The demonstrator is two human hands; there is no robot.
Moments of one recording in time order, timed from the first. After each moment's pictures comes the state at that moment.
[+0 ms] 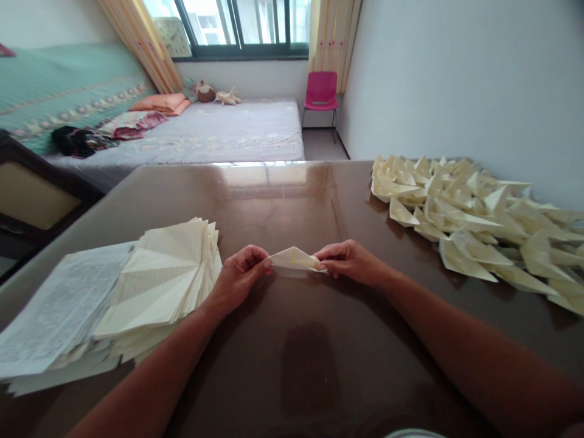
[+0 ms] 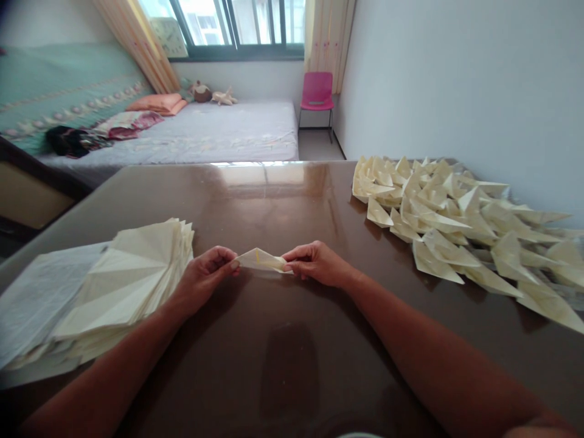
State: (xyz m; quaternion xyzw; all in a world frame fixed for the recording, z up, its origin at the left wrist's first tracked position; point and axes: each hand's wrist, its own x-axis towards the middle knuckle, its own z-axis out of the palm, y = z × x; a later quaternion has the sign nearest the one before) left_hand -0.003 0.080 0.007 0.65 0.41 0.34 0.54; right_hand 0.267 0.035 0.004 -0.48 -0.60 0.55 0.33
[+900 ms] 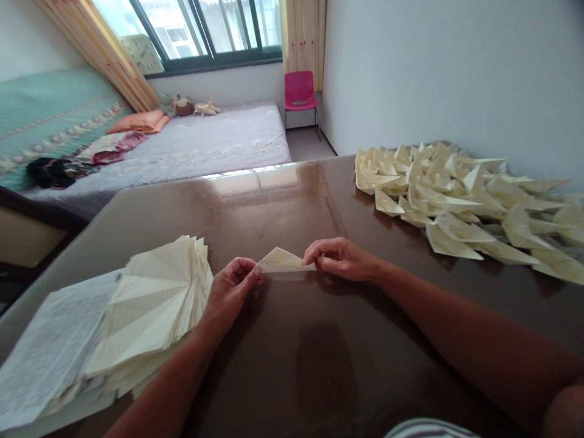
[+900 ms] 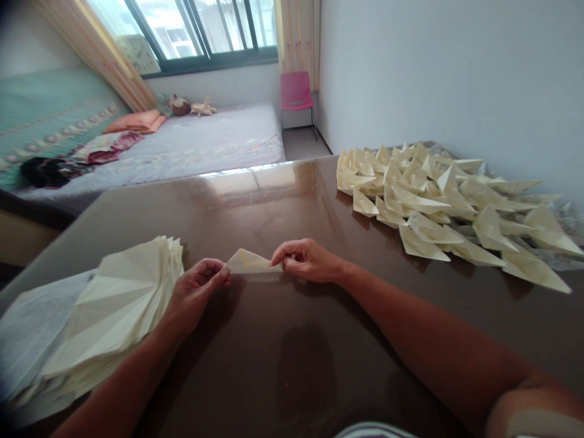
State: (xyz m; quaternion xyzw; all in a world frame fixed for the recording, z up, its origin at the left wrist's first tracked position) left_hand 0.002 0.075 0.008 0.58 0.47 0.36 0.56; right_hand 0.268 0.030 0.020 -0.45 -0.67 0.46 0.36
